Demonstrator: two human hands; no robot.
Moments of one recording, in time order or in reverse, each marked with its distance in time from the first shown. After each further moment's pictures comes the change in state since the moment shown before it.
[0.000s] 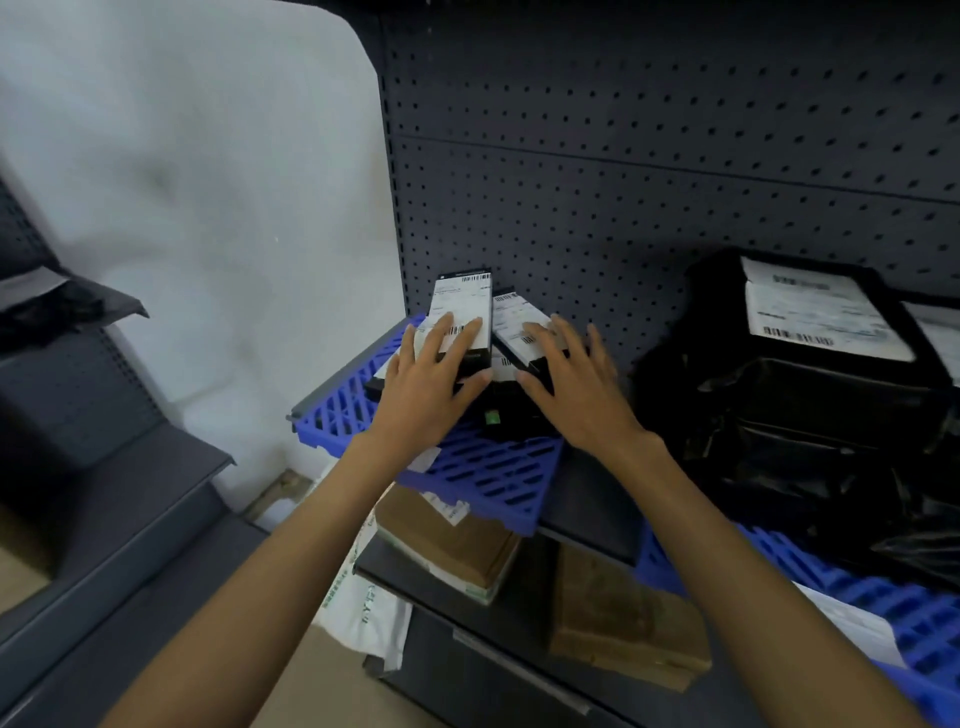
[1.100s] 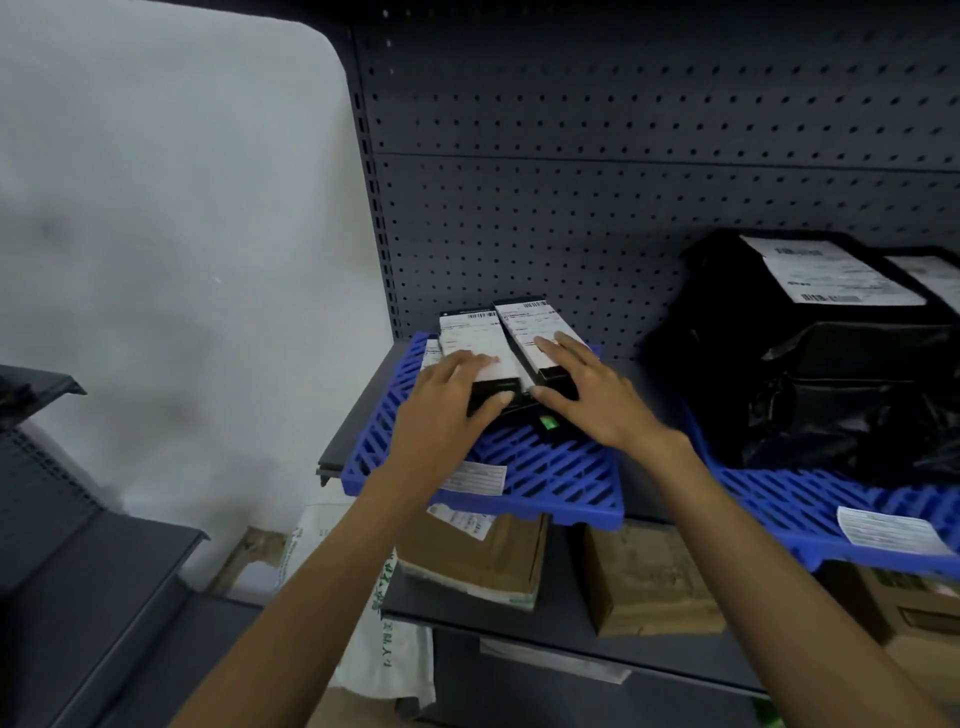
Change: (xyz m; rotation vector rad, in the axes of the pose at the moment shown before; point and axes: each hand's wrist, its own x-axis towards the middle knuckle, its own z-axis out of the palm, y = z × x) left_hand 0.004 -0.061 -0.015 -0.253 0.052 0.258; right_hand 0.005 -0.047 0.016 0.131 -0.039 0.208
